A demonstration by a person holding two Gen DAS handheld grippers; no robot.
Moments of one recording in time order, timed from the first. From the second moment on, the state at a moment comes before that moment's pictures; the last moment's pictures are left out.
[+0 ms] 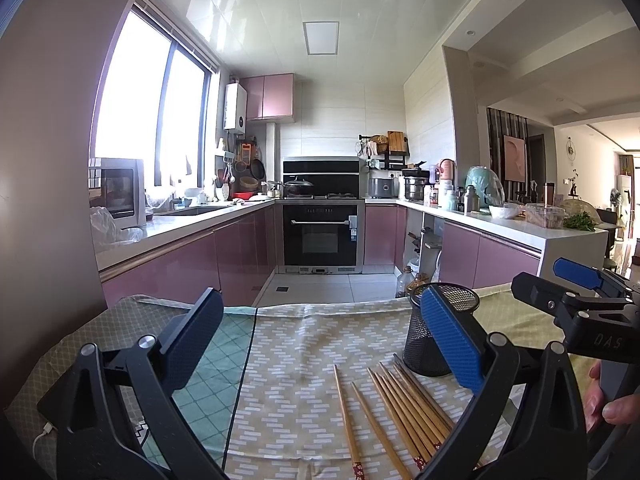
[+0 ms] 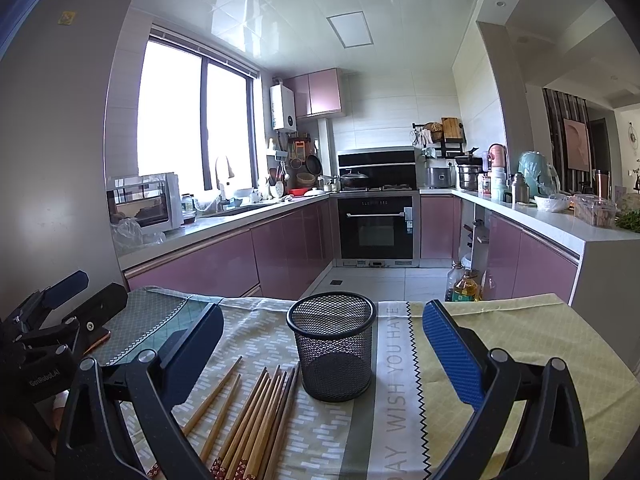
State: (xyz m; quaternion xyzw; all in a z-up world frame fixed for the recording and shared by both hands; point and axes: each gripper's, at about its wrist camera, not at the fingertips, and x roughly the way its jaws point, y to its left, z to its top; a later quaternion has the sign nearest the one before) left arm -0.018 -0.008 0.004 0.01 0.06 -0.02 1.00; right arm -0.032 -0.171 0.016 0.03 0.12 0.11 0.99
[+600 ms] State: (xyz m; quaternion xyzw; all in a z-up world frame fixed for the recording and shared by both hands) left arm -0.014 -0.006 -0.002 0.01 0.08 -0.02 1.00; right arm -0.027 -0.170 0.012 0.03 0.13 0.11 0.99
